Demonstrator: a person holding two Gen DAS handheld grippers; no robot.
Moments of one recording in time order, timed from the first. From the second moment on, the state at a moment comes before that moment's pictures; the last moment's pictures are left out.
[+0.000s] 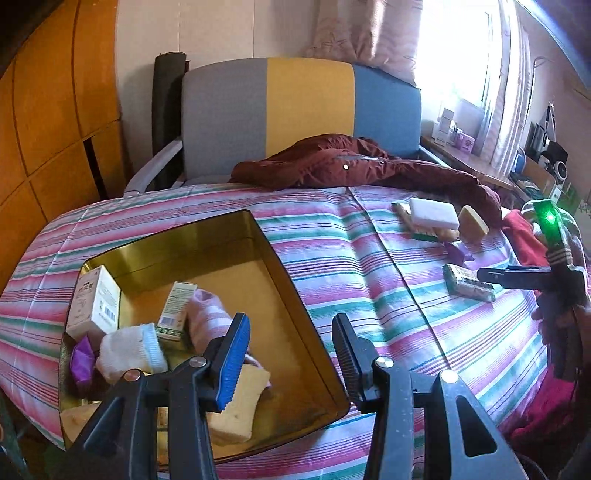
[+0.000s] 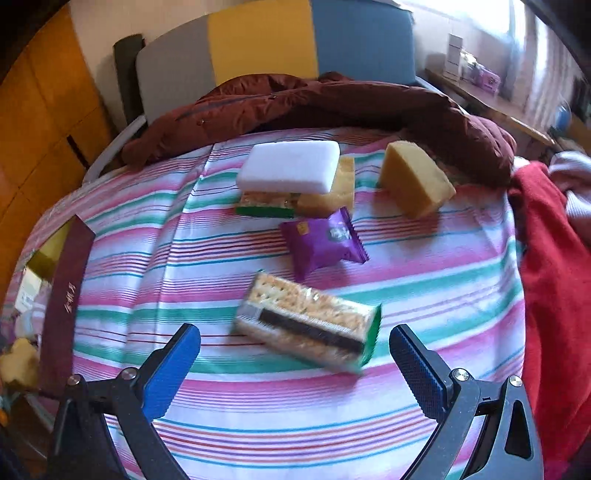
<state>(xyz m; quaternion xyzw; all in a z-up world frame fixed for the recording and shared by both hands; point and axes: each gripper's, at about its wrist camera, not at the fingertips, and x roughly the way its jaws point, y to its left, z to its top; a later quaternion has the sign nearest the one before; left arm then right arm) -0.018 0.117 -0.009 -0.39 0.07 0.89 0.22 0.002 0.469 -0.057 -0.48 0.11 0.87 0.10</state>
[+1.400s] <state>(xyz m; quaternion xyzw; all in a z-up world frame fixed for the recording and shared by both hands) -0.087 0.323 0.004 -0.40 0.19 0.80 0.40 -0.036 0.488 -0.103 -0.55 0.05 0.84 -0.01</state>
